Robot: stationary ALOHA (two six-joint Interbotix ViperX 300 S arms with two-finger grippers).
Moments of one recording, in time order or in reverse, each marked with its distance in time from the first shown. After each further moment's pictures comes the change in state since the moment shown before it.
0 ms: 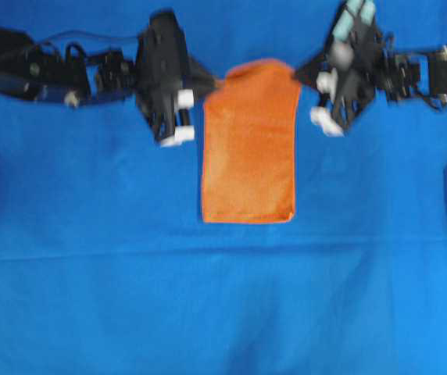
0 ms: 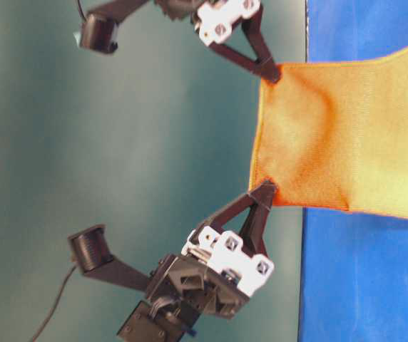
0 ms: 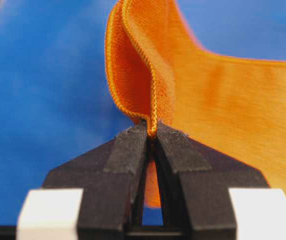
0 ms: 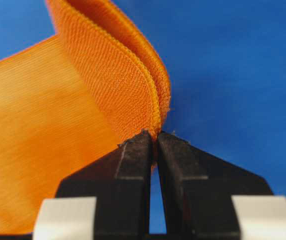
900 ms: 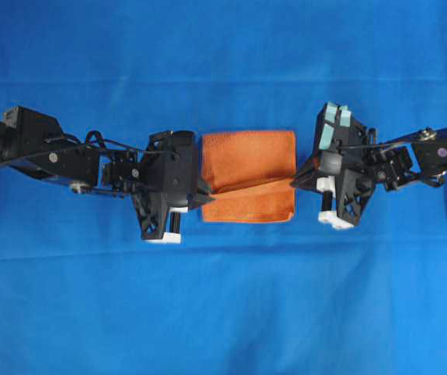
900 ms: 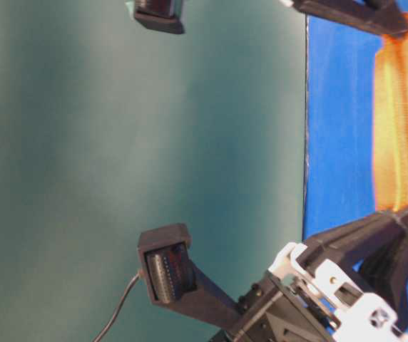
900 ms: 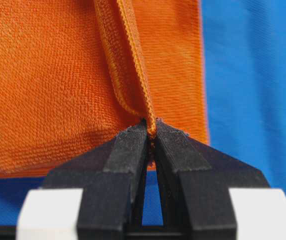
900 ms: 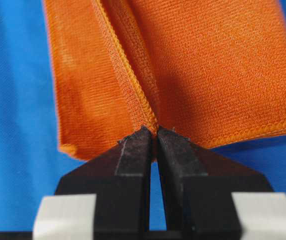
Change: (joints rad) left arm -0.295 0.123 0.052 0.000 -0.002 -0.167; right arm 0.331 0.124 0.074 0.198 -0.006 0.005
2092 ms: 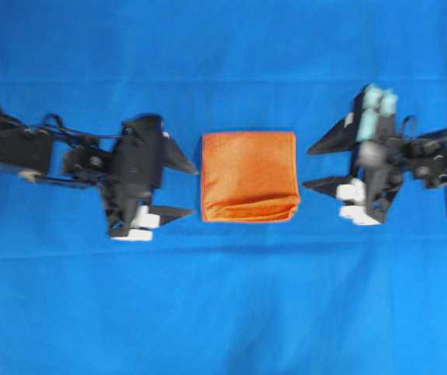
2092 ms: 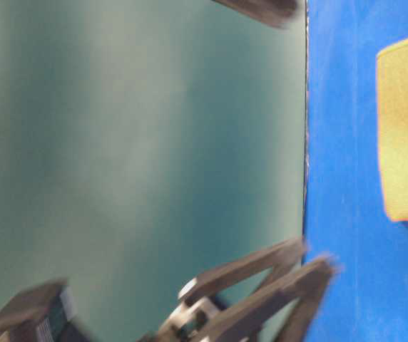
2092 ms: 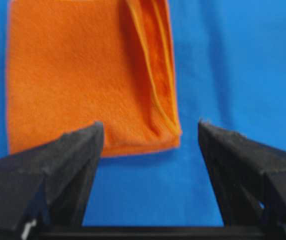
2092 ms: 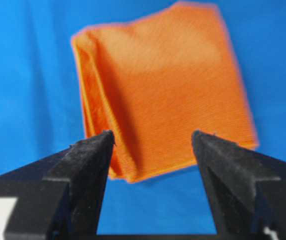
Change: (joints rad) left arm -0.006 -0.324 0.061 0.000 0.186 0.012; right arm 0.074 -0.368 -0.023 0.012 0.245 -0.018
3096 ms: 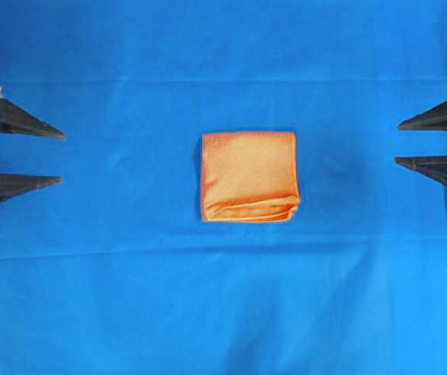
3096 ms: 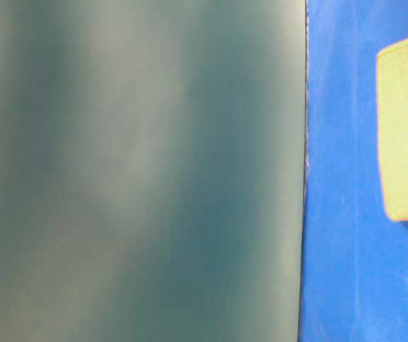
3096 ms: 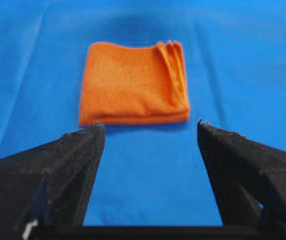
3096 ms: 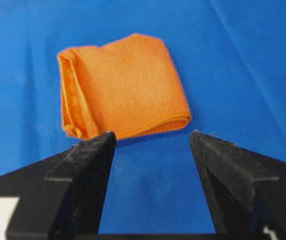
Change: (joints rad) left arm 0.061 -0.896 0.555 0.000 -0.061 -0.012; right arm -0.025 -0.686 0.383 -0.089 0.023 0.008
